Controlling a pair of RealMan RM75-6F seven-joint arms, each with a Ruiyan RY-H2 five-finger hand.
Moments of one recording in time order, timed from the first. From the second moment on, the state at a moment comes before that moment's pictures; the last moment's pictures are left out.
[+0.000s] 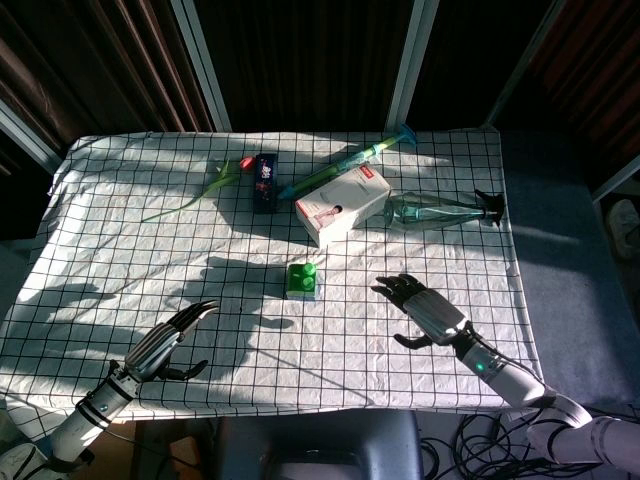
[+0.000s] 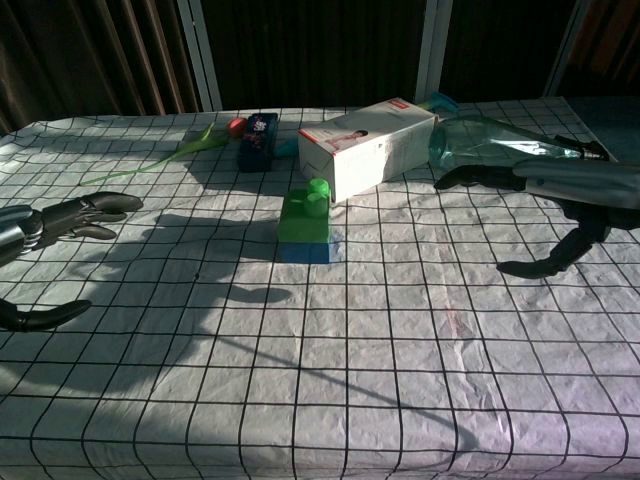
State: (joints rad) left arm -0.47 -1.42 0.11 -1.25 1.78 1.29 -0.69; right arm 0.62 -1.33 0.00 -1.43 -1.65 0.95 0.28
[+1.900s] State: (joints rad) left arm -0.89 -1.79 -0.15 -0.98 1.50 0.88 -0.36; right arm 0.61 -1.12 0.19 -1.34 -1.05 0.73 0.07
